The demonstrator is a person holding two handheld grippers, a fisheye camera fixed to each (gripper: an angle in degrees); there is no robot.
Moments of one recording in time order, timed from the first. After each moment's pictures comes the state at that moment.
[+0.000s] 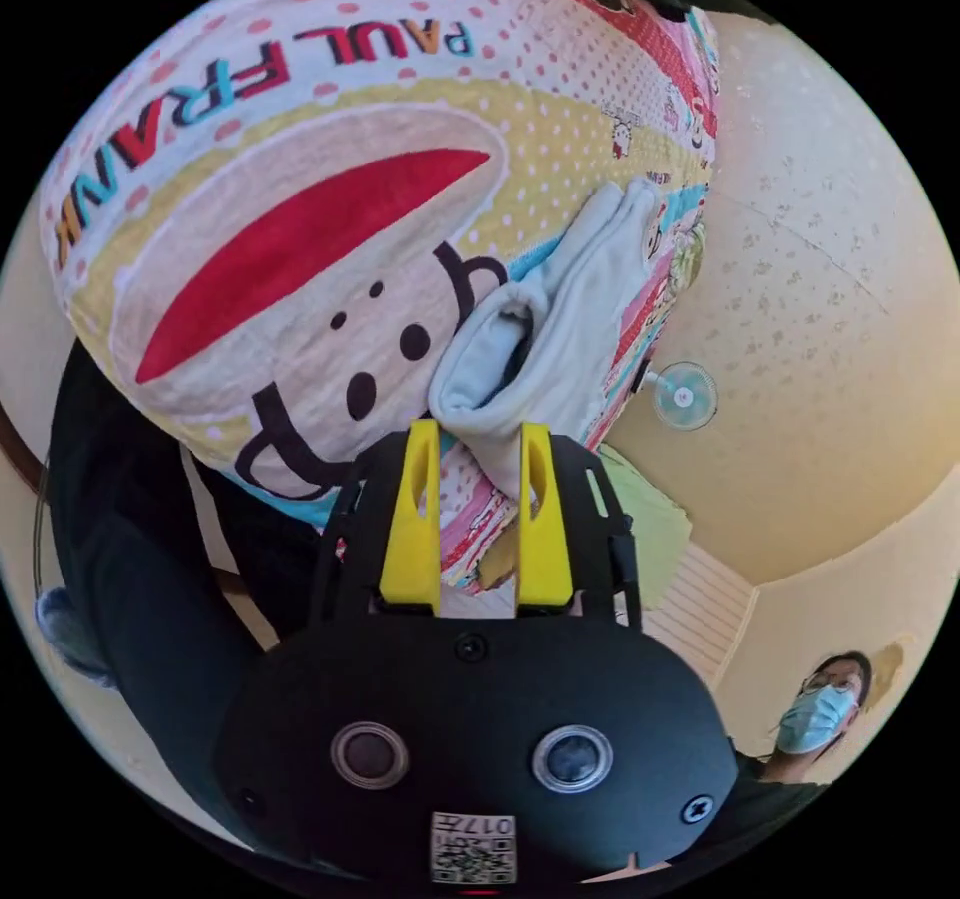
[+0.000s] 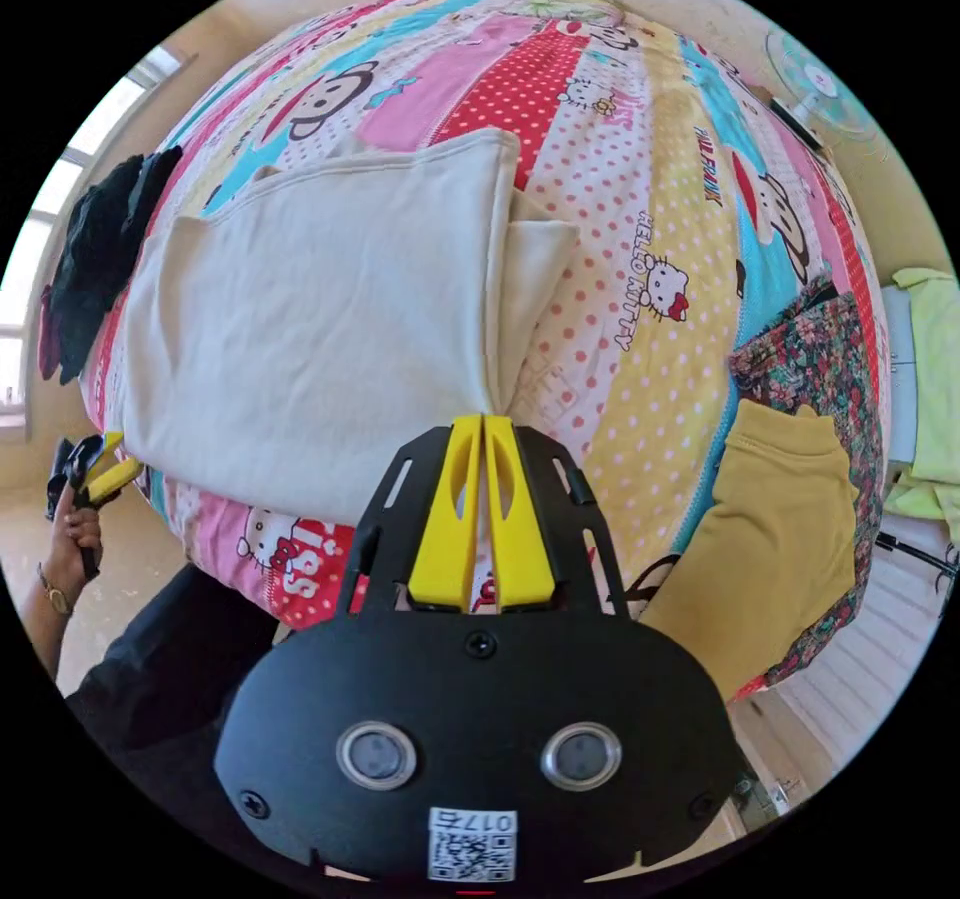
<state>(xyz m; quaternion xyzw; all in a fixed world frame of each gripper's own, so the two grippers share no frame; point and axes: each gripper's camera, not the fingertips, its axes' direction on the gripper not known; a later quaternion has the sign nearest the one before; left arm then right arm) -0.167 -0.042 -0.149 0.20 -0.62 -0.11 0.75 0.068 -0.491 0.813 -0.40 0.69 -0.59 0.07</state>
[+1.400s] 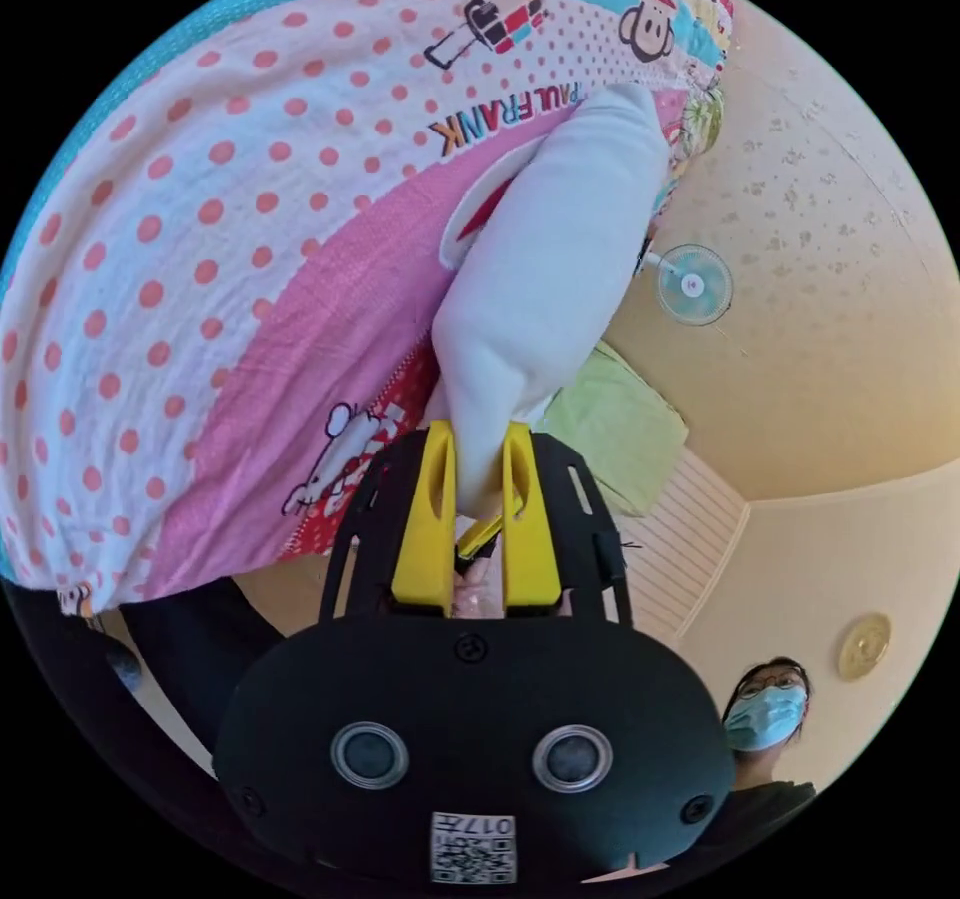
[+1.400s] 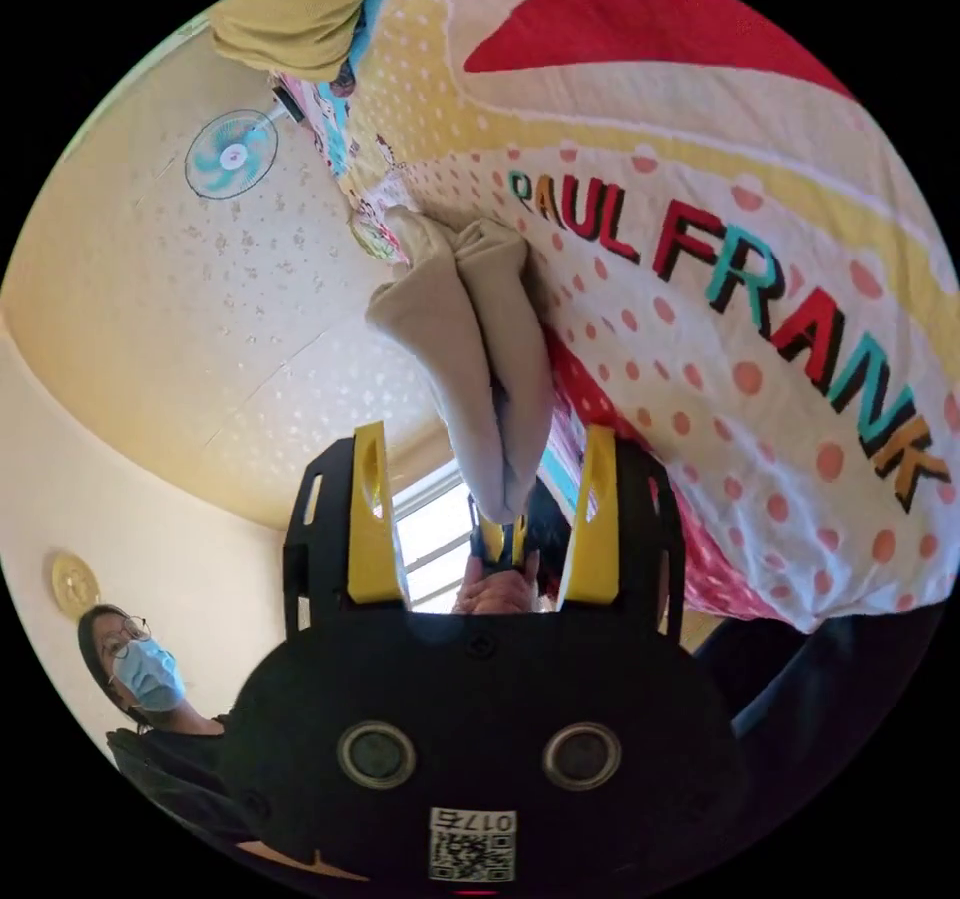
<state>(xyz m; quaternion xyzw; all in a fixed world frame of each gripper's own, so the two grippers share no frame) -0.390 -0.142 -0.121 0.01 -0.62 -0.17 0.77 0.049 -0.749 0.667 -0.31 0.40 -0.13 0.86</state>
